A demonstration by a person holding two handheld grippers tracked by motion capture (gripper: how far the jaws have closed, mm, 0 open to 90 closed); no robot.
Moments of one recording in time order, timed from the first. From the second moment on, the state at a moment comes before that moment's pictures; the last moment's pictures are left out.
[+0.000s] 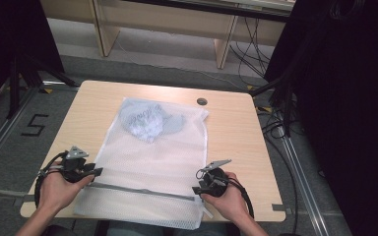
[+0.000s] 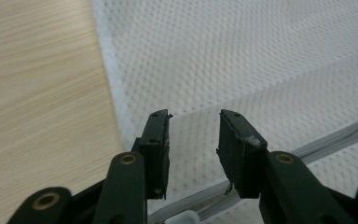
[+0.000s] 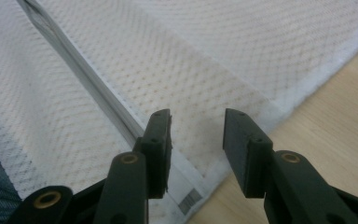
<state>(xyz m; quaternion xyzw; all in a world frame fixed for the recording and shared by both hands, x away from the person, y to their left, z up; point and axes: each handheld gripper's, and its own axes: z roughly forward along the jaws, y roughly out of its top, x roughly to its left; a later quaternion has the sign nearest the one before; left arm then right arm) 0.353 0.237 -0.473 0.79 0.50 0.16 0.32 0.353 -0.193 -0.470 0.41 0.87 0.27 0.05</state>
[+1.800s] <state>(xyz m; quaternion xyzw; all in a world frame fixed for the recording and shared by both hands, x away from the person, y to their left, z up) 0.366 0.252 -0.484 0.75 0.60 0.08 0.25 0.354 -0.023 -0.460 0.26 0.89 0.37 0.00</state>
